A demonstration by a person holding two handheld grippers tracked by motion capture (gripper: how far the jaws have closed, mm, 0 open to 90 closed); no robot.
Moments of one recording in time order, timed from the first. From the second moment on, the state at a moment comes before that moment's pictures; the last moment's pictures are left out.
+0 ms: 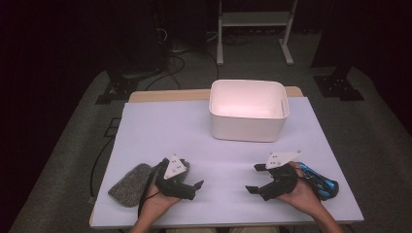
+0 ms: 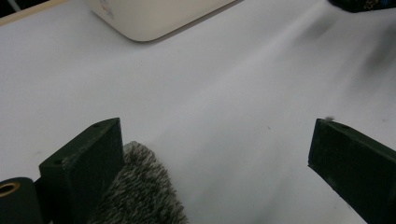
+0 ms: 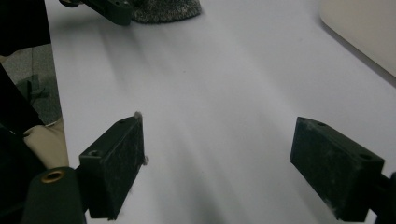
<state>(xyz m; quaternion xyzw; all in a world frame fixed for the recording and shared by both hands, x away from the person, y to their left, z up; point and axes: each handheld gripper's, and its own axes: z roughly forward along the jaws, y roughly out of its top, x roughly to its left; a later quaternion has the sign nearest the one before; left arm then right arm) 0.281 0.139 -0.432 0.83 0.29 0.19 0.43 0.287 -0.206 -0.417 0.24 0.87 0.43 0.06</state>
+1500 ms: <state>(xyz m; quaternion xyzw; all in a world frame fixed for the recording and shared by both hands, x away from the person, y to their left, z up) 0.279 0.138 -0.432 0.83 0.29 0.20 0.43 0.293 -0.331 -0.386 0.32 0.88 0.33 0.10</state>
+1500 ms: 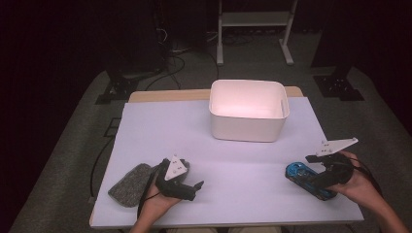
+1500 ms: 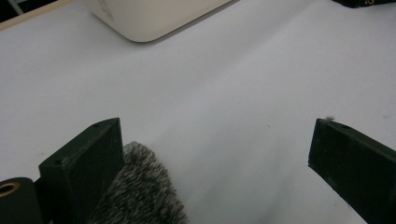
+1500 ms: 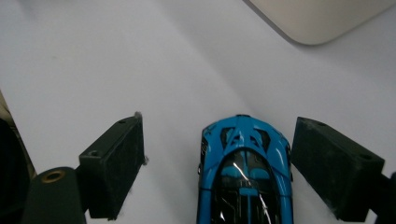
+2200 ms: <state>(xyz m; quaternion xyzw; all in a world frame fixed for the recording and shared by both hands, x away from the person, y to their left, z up) 0.279 0.136 -0.433 0.84 0.28 0.19 0.42 0.298 -0.355 -0.425 0.35 0.89 0.29 0.10</state>
